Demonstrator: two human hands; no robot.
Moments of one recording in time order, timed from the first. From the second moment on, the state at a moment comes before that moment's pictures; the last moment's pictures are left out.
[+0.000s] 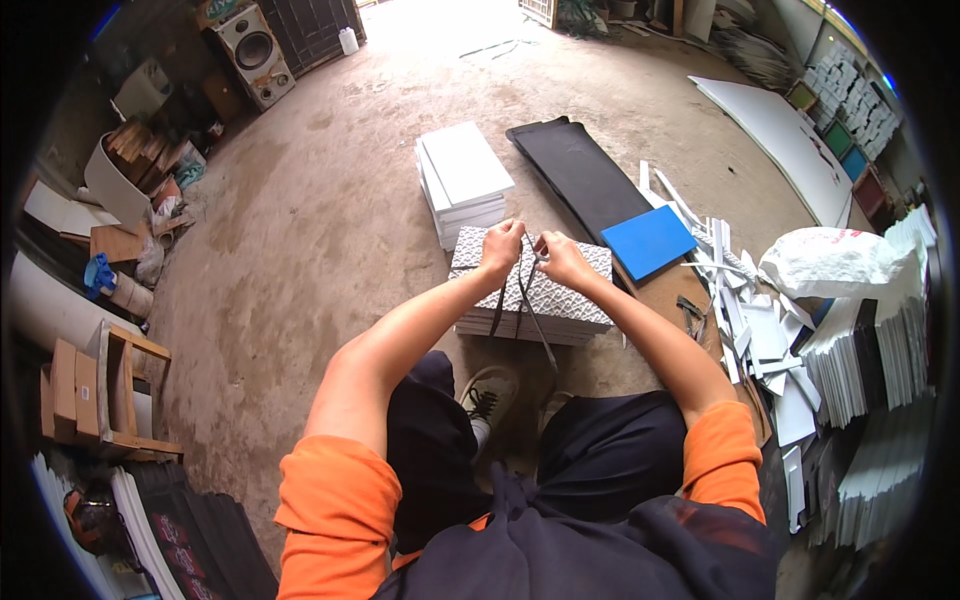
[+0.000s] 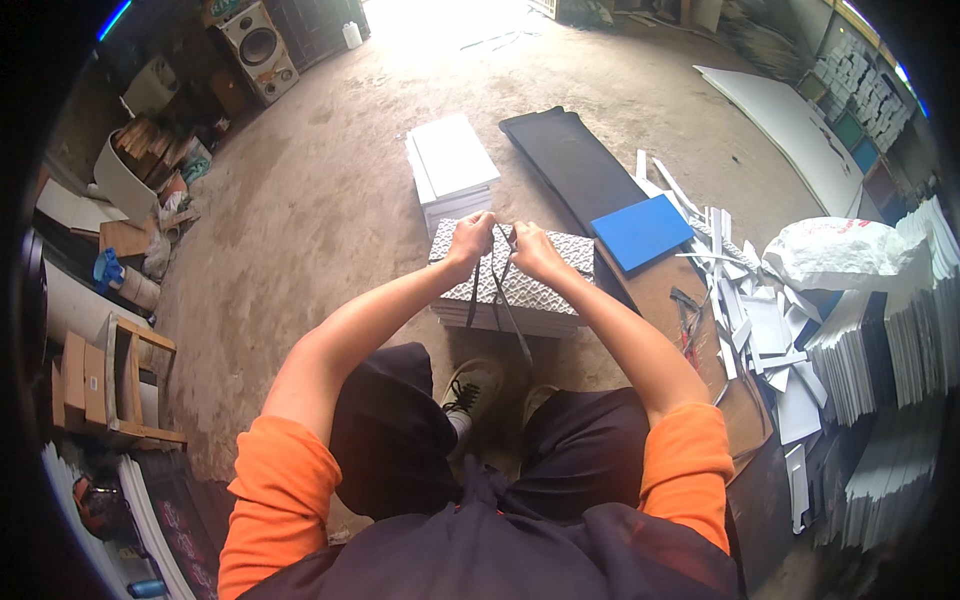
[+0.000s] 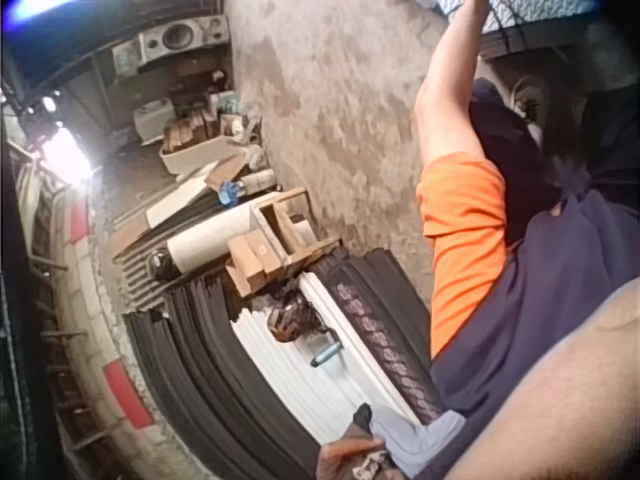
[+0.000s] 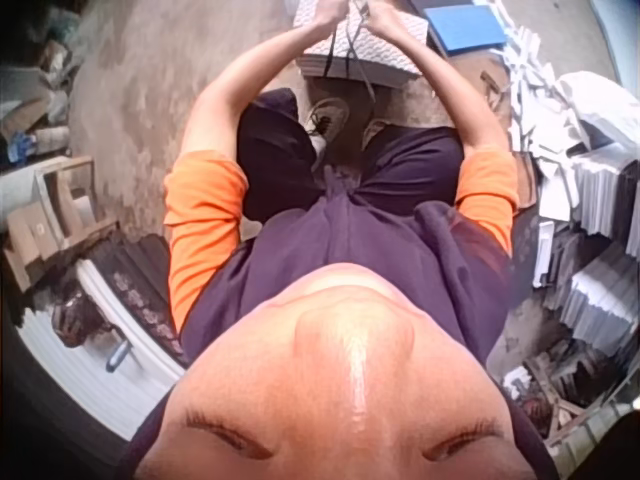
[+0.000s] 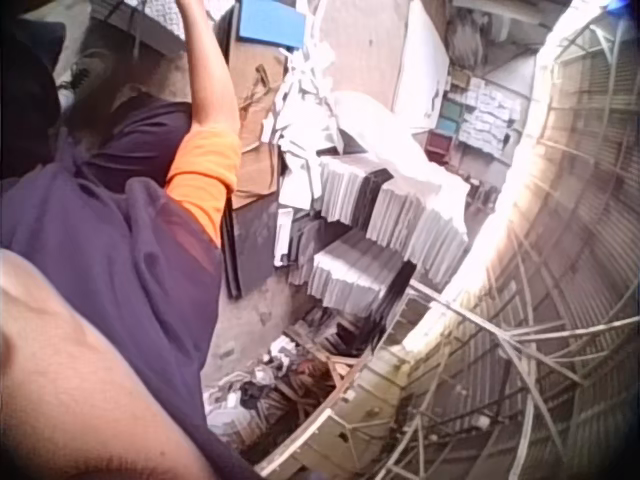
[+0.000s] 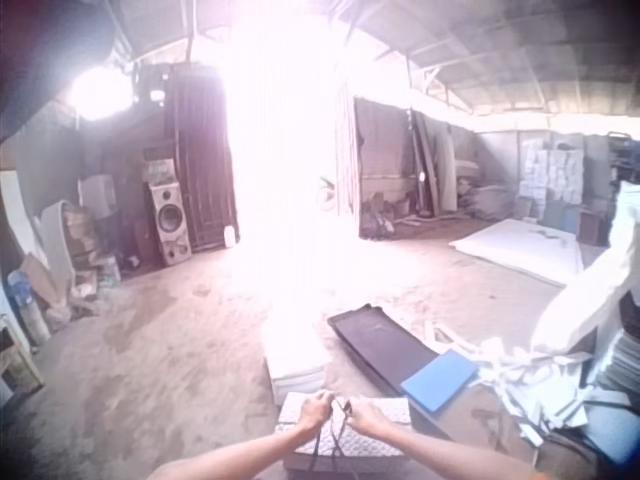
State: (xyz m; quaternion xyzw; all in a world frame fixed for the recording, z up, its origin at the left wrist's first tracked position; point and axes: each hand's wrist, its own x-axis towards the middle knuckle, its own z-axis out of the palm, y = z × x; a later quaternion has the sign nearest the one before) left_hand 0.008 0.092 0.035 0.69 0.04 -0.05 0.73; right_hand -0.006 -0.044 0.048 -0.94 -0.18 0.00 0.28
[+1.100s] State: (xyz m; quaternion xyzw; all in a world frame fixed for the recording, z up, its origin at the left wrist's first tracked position) left_hand 0.020 0.130 0.107 0.83 -0.51 -0.10 -0.21; right_hand 0.009 -0.115 0.105 -0.74 0.06 0.05 0.67
